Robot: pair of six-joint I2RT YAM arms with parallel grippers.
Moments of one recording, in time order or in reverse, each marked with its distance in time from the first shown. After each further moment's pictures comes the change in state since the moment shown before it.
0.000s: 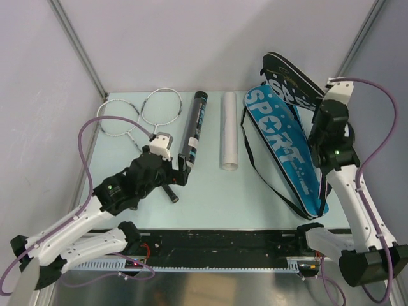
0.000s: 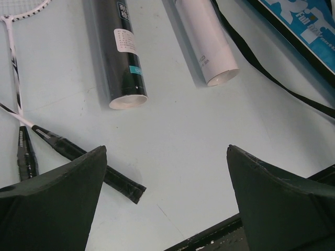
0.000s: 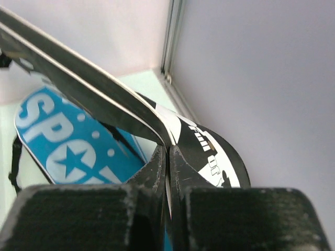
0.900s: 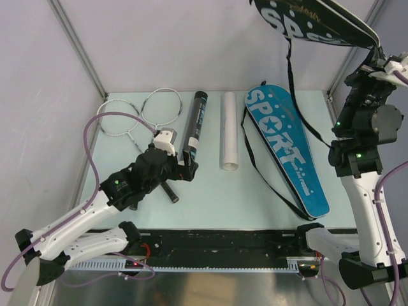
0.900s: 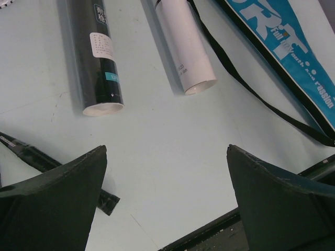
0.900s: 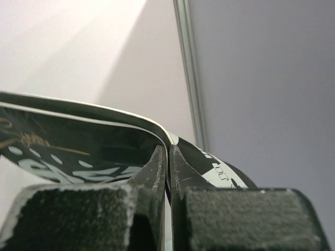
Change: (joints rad) left arm 0.009 0.076 0.024 0.064 0.053 -0.084; right arm -0.008 -0.038 0.233 0.589 -0.090 -0.160
